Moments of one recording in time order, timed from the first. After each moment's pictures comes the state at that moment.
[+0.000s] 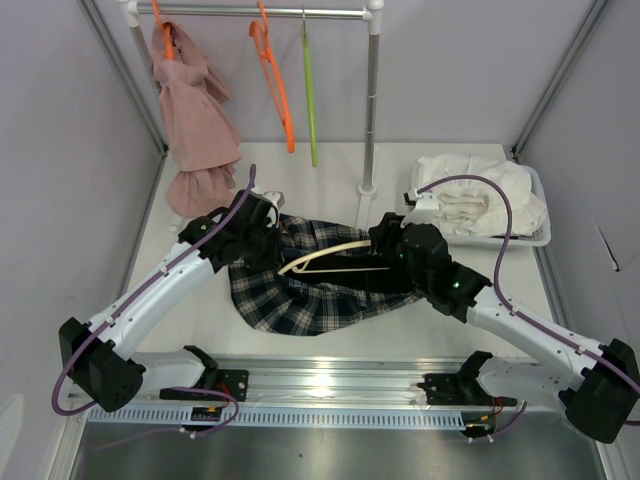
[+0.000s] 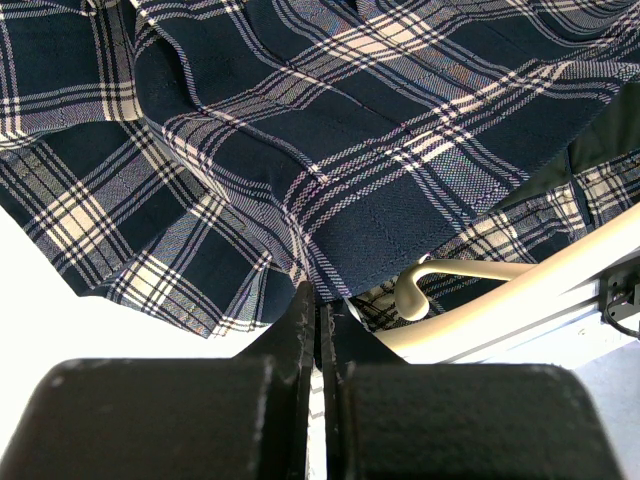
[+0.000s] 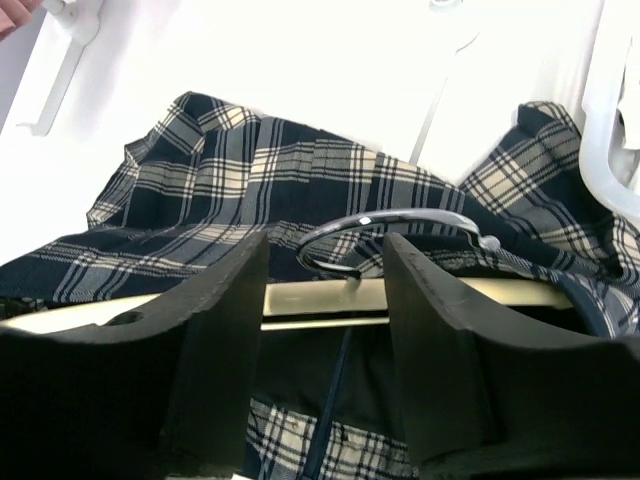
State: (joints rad) left arm -0.59 1.23 1.16 -0.90 0.05 -0.44; right arm 0.79 1.04 0.79 -0.06 0.44 0.48
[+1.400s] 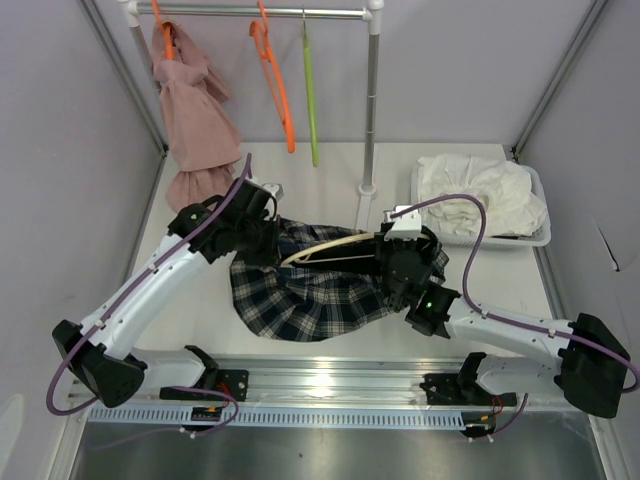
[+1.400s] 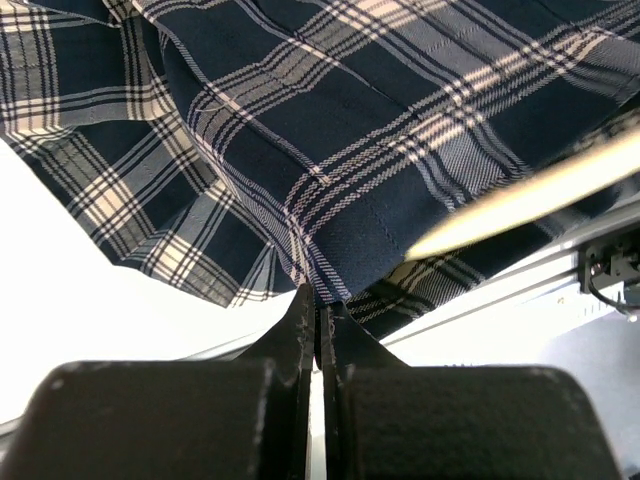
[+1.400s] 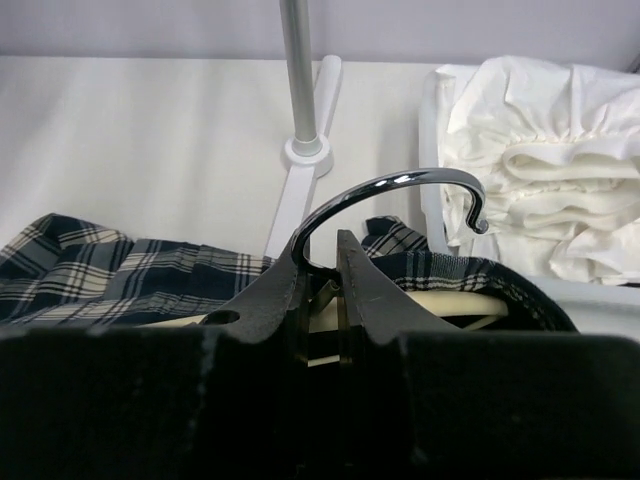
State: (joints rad) left arm -0.61 1.25 1.34 -1.10 0.03 -0.44; right arm 1.01 1.14 0.67 0.50 1.01 -0.02
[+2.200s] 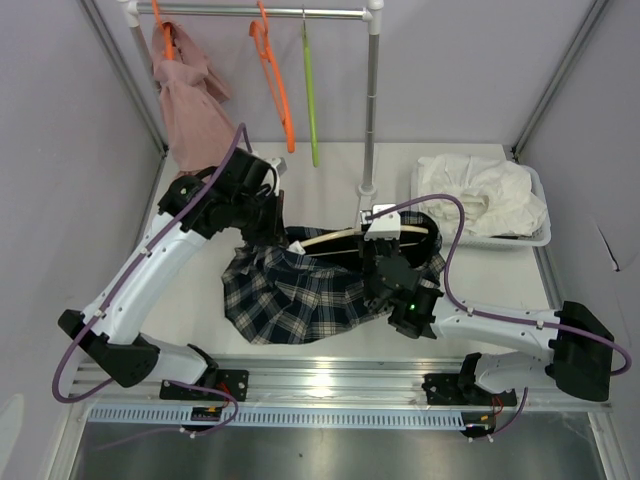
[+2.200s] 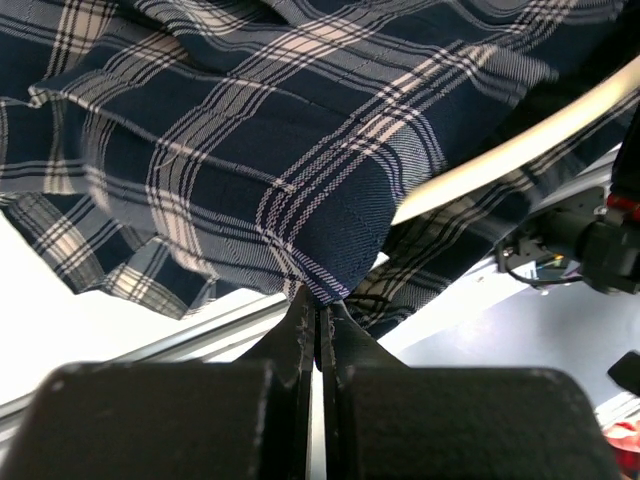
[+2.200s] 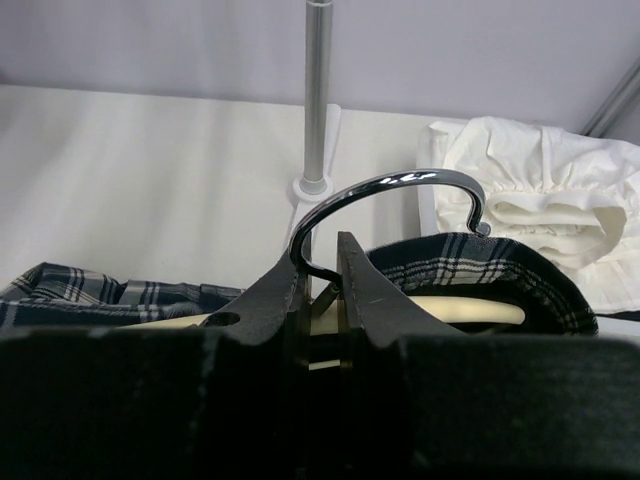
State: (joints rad) left arm -0.62 1.37 1.69 -1.27 0.11 -0.48; right arm 1.15 1.25 0.79 0.67 1.15 -0.27
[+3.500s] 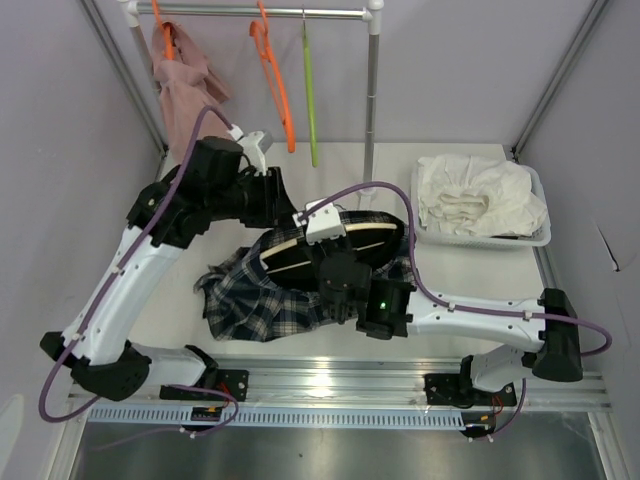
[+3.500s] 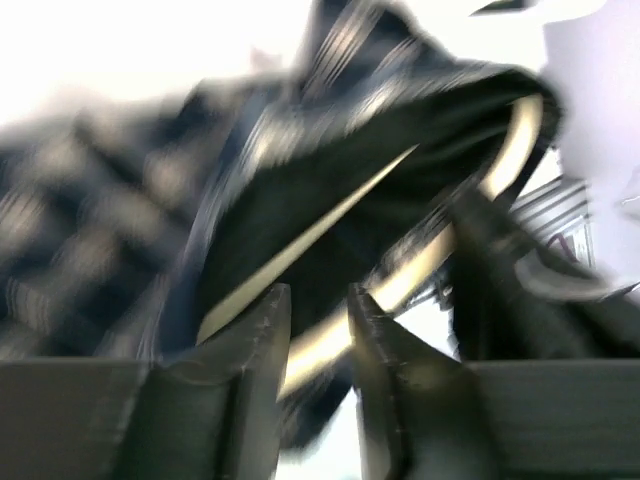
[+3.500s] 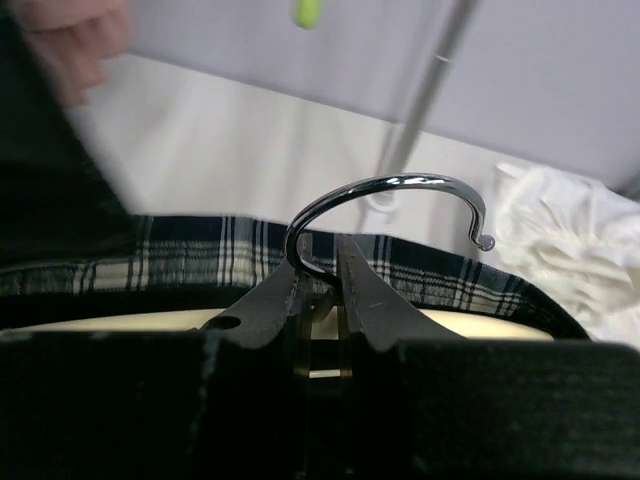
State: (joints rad) left arm -0.59 1.32 1.76 -1.16 0.16 -0.49; right arm 1.34 1.43 1.21 0.30 1.20 -0.25
